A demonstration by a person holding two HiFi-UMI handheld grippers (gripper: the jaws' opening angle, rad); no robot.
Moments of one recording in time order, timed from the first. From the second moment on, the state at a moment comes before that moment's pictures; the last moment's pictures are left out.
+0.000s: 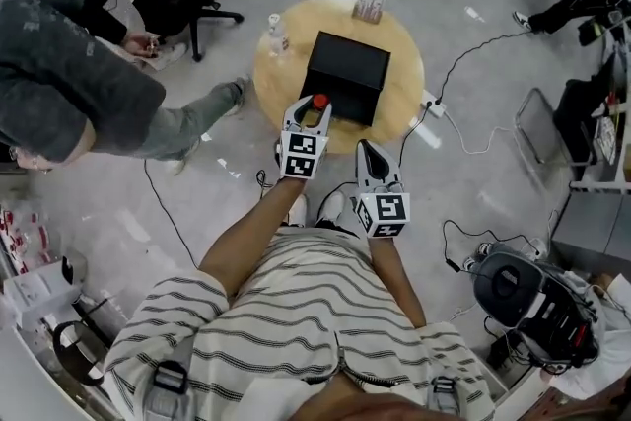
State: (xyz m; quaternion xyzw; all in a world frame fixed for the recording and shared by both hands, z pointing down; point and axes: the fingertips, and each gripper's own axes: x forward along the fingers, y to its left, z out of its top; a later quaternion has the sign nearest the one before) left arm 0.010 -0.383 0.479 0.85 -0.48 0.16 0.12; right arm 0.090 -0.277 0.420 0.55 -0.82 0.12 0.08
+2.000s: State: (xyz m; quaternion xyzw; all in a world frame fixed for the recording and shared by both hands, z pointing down) left arm -0.017 -0.292 0.426 0.88 -0.46 0.13 0.04; right arm 0.078 -0.270 0.407 0.54 -0.84 0.10 0.06
